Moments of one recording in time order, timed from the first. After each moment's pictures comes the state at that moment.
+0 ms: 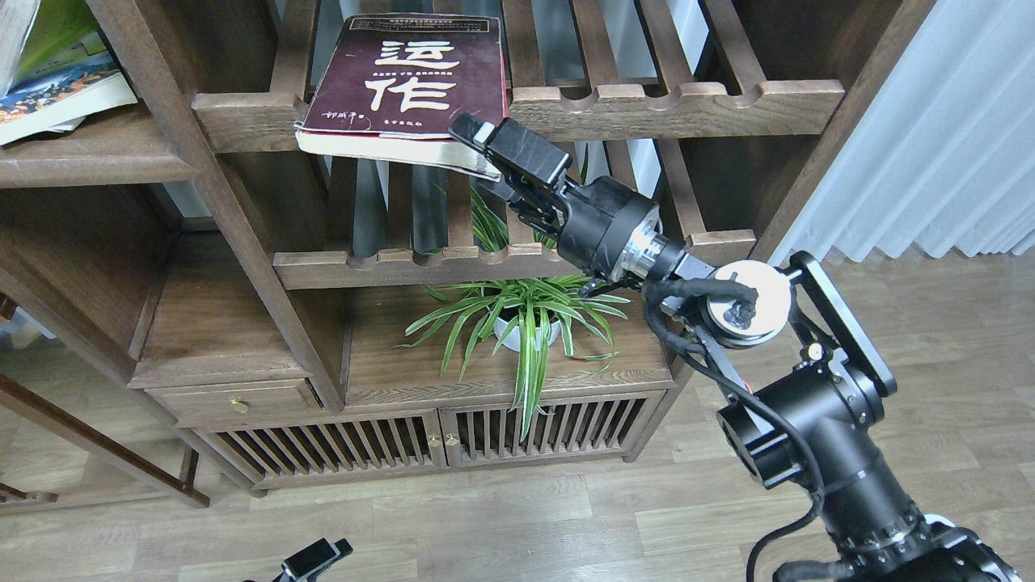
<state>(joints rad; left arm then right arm) -0.10 0.21 -0.45 -0.54 -0.48 -0.49 0.24 0.48 0.01 1.19 1.54 -0.01 -0.17 -0.46</state>
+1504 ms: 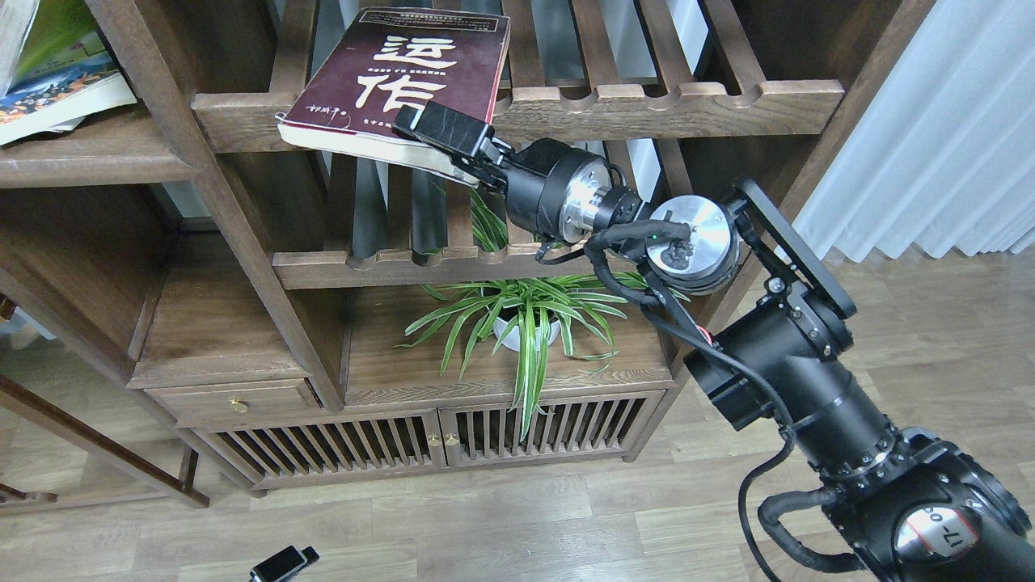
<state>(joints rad) -0.09 0.22 -0.46 -0.46 -0.48 -0.49 0.24 0.70 0.02 1.07 1.45 -0.08 -0.31 -0.45</state>
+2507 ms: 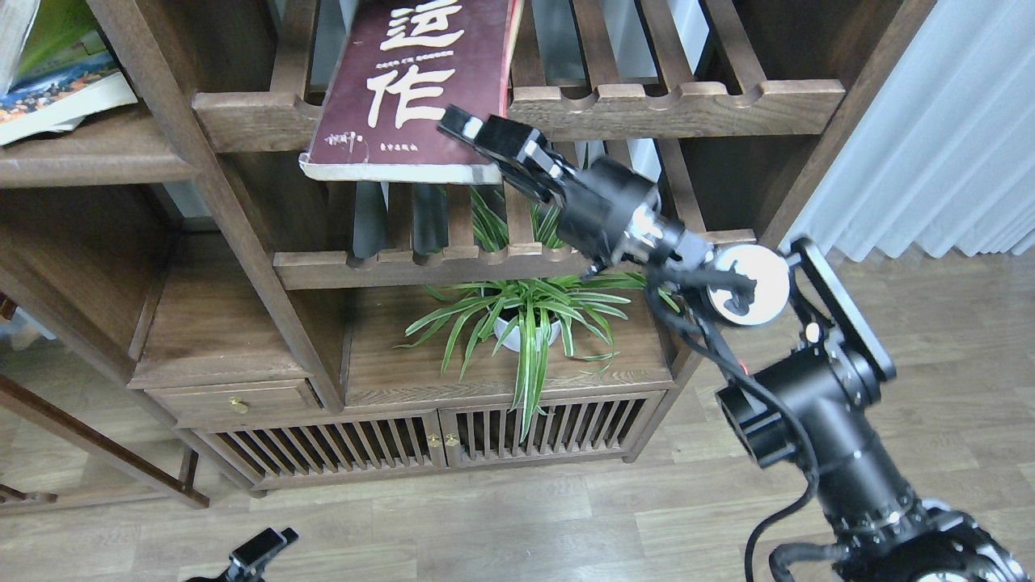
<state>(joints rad) -0.09 0.24 -0.60 -0.49 -0.49 -0.49 0.24 0.39 0.01 1.22 1.52 0.05 0.22 -0.49</state>
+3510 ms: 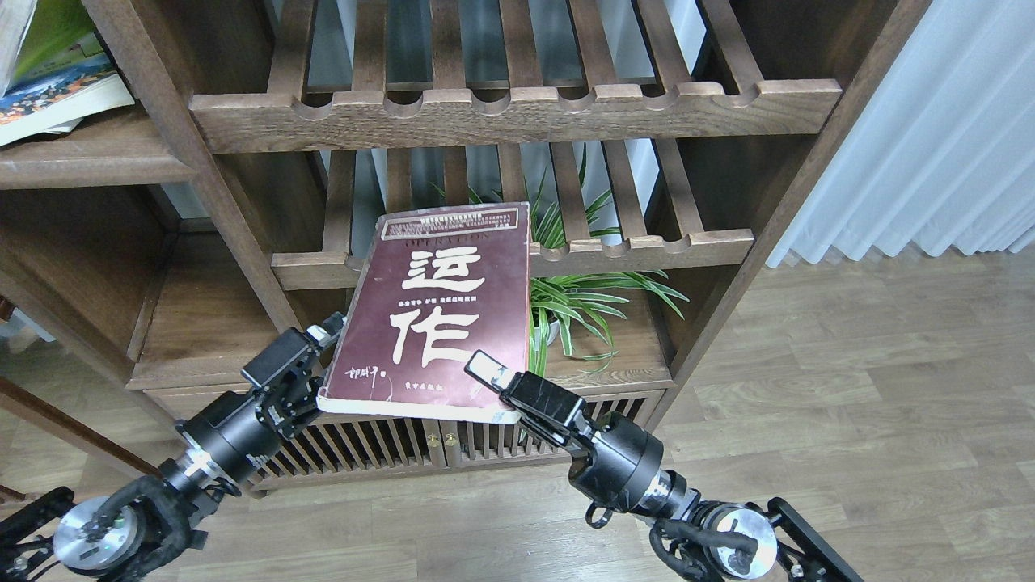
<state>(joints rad) -0.09 0.48 -0.85 -1.40 -0.56 -0.49 0.20 -0.09 0.01 1.07 1.41 0.12 0.58 -0.49</state>
